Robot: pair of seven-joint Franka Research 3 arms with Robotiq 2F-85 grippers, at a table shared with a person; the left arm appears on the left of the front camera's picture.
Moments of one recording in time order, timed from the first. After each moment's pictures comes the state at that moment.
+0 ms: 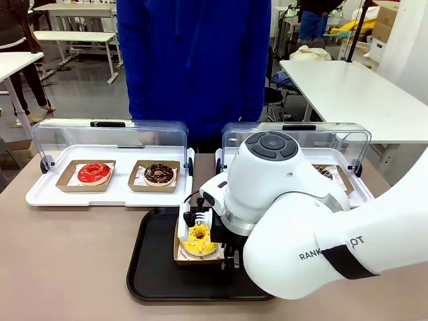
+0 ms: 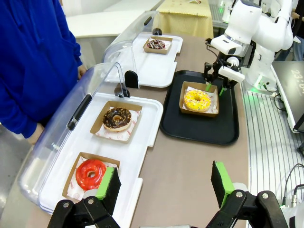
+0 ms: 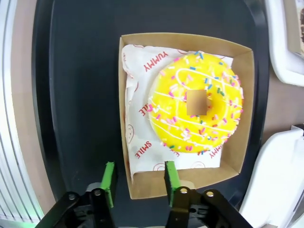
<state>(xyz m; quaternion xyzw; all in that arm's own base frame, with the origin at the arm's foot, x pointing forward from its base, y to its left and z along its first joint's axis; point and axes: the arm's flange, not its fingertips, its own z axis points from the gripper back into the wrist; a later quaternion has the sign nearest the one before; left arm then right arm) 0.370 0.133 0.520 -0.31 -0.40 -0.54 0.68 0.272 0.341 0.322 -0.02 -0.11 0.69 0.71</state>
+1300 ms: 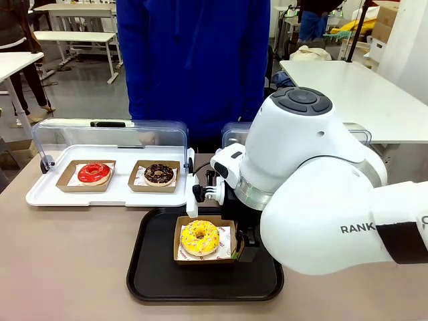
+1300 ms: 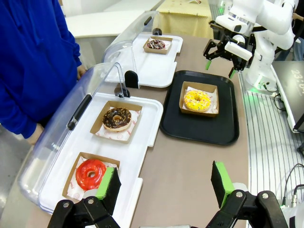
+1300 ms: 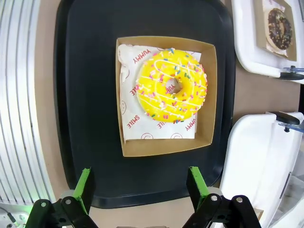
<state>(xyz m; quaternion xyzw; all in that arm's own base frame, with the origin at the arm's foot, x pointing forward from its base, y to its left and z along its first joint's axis) 0.370 0.133 0.520 -0.31 -0.40 -0.54 0.68 0.267 0.323 0.386 -0.02 -0.13 0.69 0.71</state>
